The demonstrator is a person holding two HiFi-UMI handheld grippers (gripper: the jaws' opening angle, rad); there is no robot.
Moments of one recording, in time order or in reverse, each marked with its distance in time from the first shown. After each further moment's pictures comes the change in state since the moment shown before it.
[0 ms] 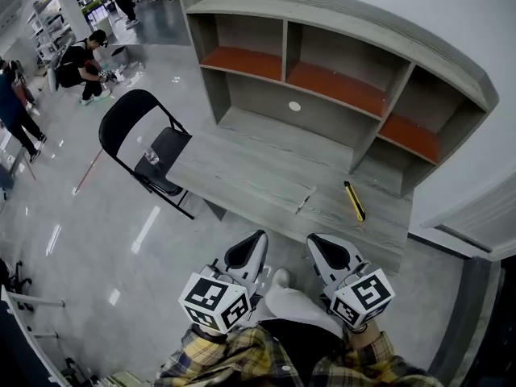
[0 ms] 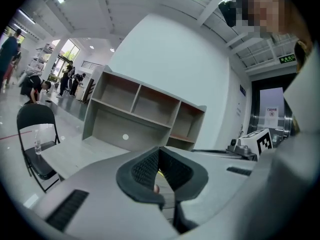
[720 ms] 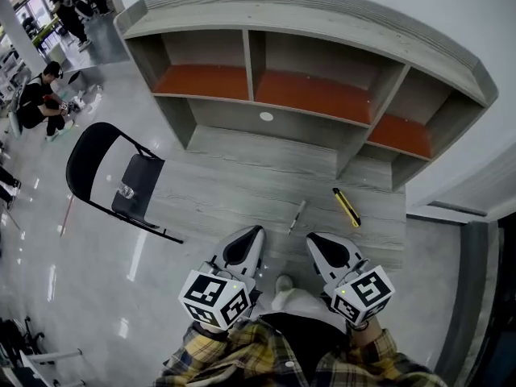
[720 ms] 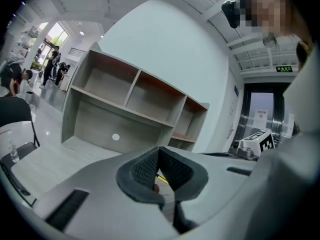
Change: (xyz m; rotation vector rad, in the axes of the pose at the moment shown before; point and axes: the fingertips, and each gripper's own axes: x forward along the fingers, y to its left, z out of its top) left arm 0.105 0.059 0.029 0.004 0.088 -0.171; right arm 0.064 -0.076 0.006 0.063 0.021 -0.190
